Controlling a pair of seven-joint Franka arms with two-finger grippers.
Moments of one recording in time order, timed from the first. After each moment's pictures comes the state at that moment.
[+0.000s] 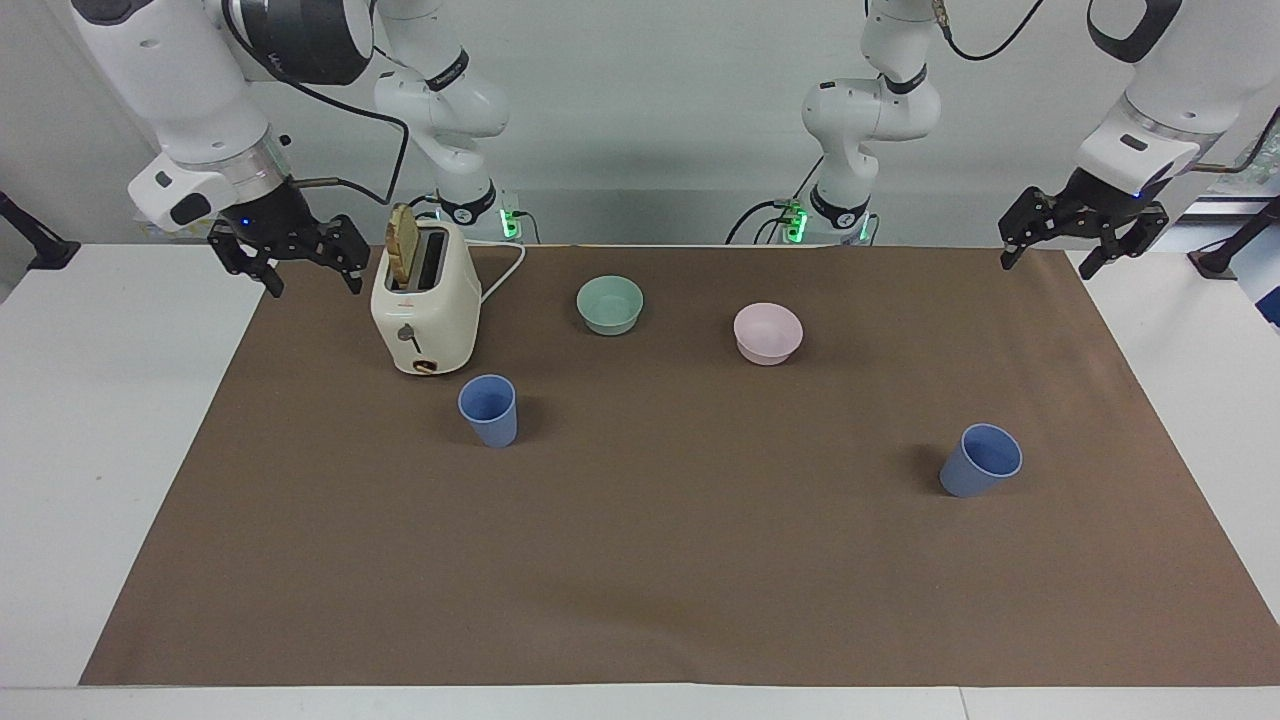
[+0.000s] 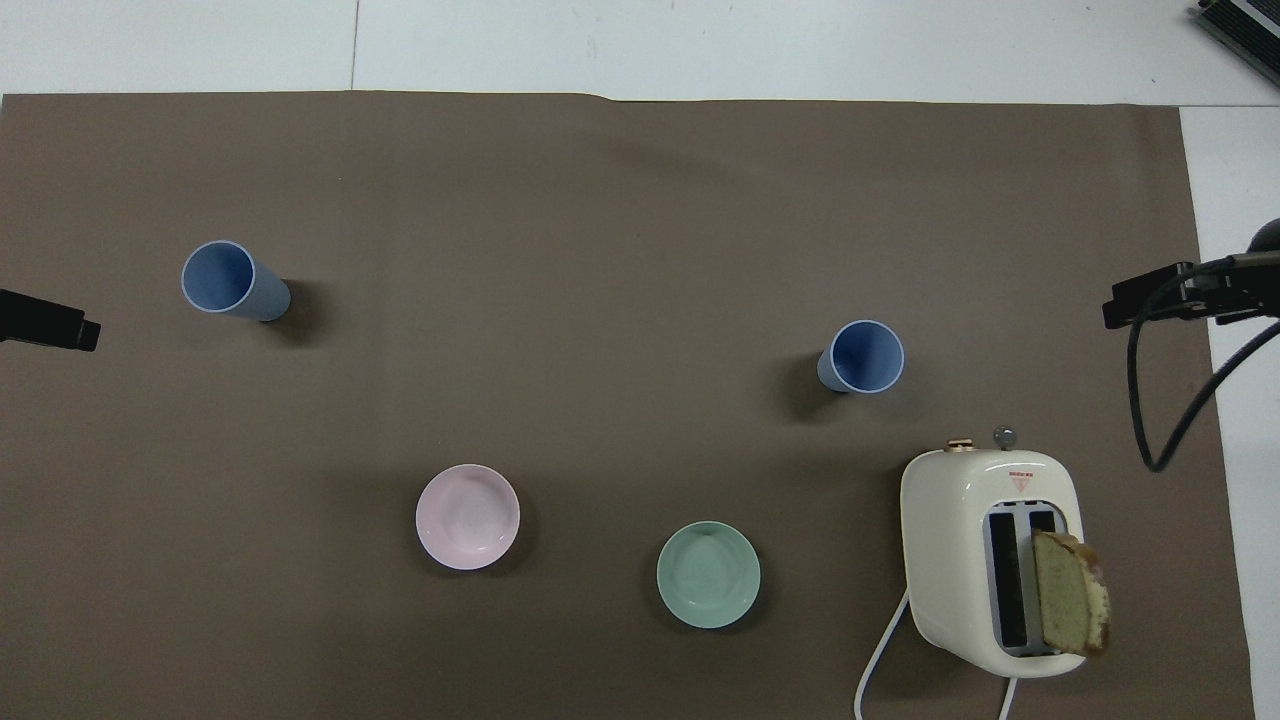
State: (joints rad) left arm -0.10 -0.01 0.11 -1.53 -0.03 1.53 0.23; right arm -0.19 0.06 0.15 -1.52 0.00 1.56 -0.06
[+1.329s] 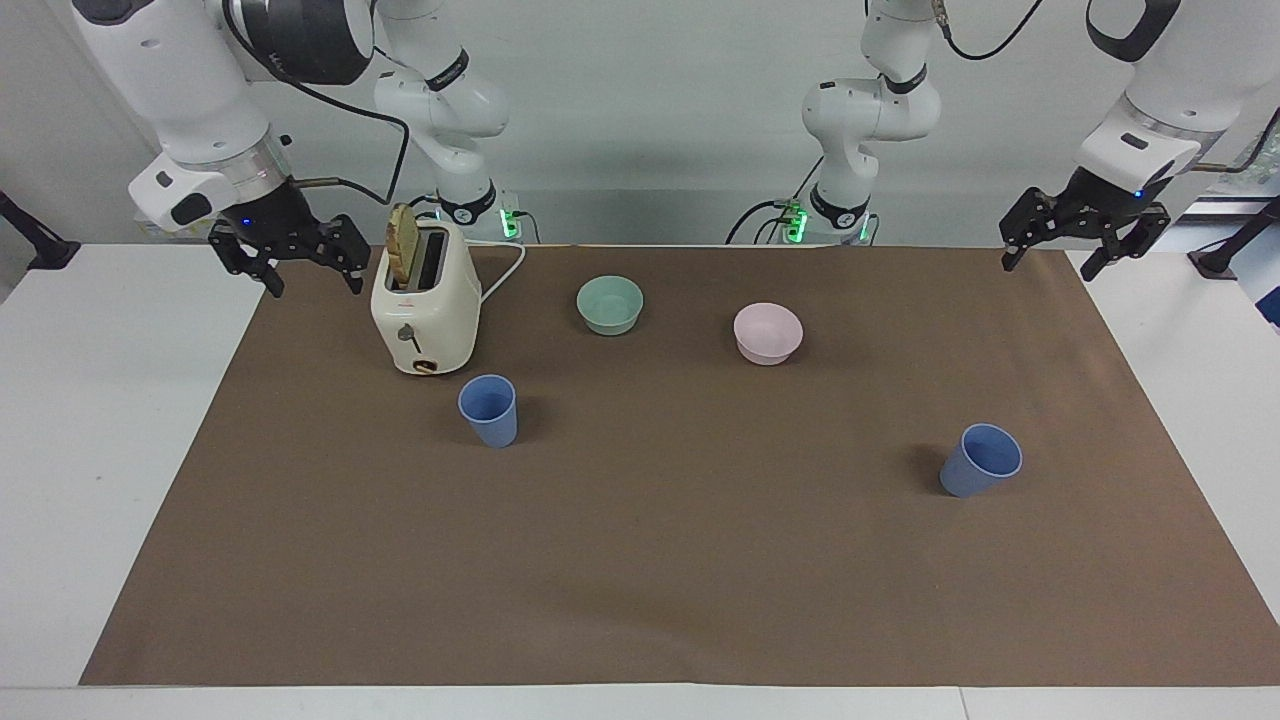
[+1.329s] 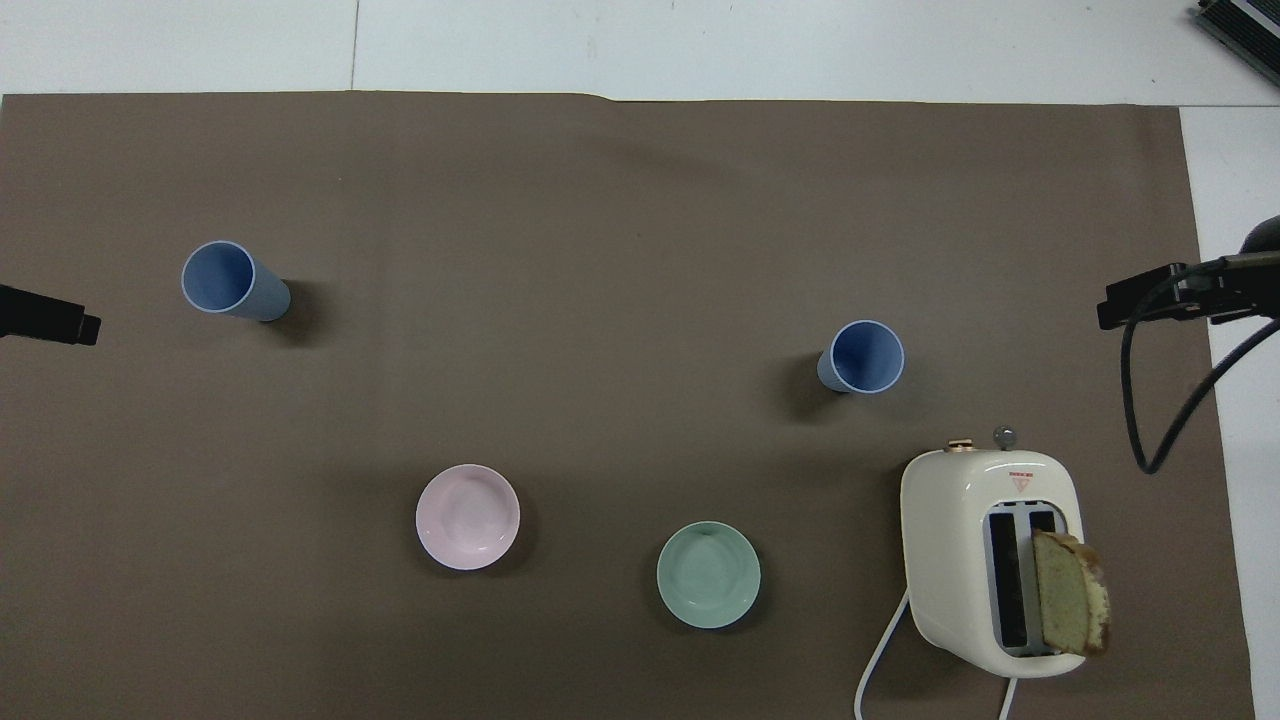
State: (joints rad) left arm -0.10 -0.01 0.11 -1.55 -0.03 1.58 0.23; right arm -0.19 0.06 0.15 -1.52 0.00 1.56 -0.06
